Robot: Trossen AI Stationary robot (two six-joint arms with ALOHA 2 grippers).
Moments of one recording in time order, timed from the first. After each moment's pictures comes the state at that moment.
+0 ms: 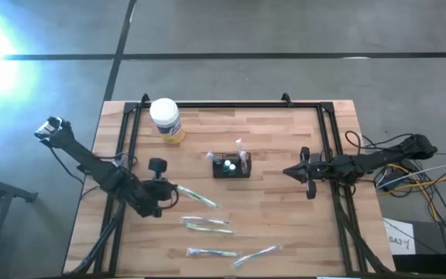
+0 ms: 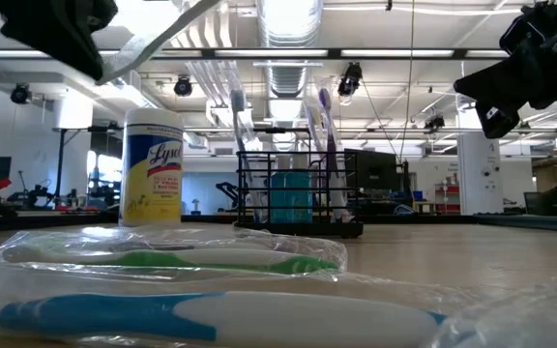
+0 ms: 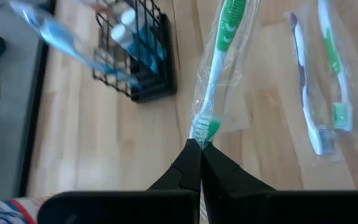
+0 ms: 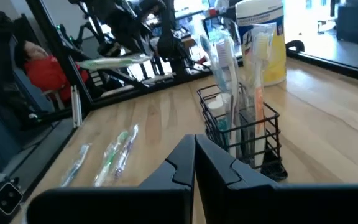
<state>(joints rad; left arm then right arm) -0.61 1.10 0.90 -0.82 -0.61 -0.23 0.27 0.38 0.05 0.24 0.30 0.34</state>
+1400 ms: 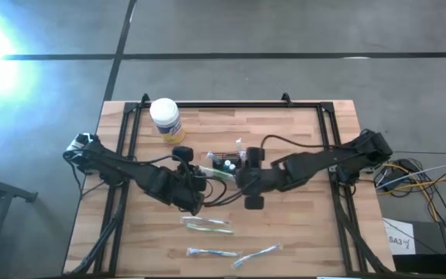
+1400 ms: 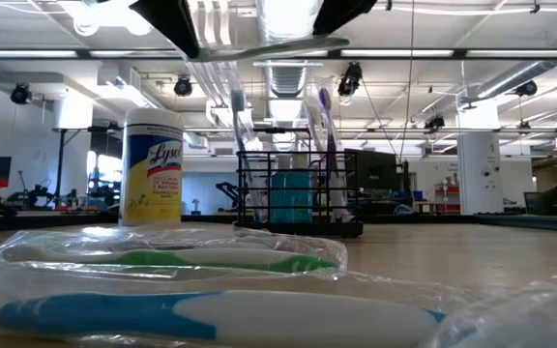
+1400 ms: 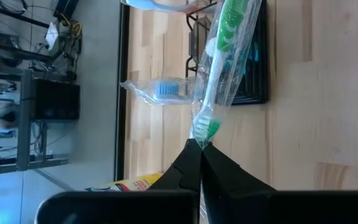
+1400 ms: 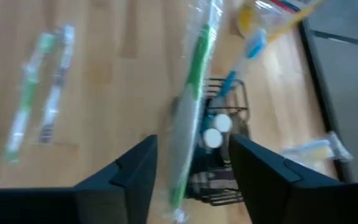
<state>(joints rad) -0.40 1.60 1.52 -1.24 -0.78 -0.24 0.30 1.69 1.59 -0.89 0.45 0.17</state>
